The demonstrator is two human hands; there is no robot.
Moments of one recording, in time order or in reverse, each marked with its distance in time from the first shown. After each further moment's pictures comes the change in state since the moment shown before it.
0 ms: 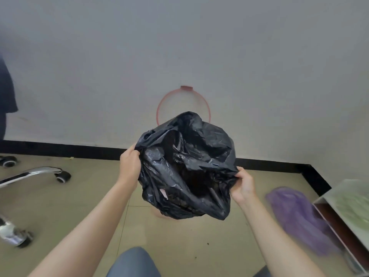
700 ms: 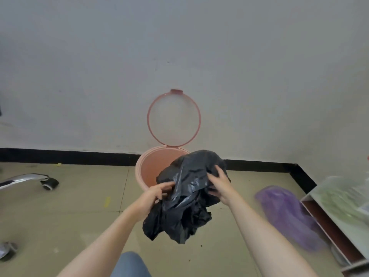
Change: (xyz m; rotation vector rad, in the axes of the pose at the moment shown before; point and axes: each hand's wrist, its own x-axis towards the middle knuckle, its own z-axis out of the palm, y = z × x) left_hand -0.039 -0.065 0.022 0.198 -0.649 -0.363; right_hand 0.017 0.020 -0.003 -0.716 -0.085 0.120
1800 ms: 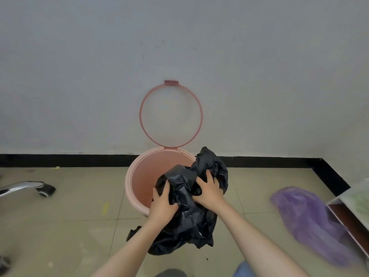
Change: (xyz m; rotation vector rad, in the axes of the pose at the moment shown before) left_hand 0.096 -0.024 0.037 0.708 0.329 -0.117; right_hand 0.081 0.022 0.015 -1.000 -0.133 -0.221
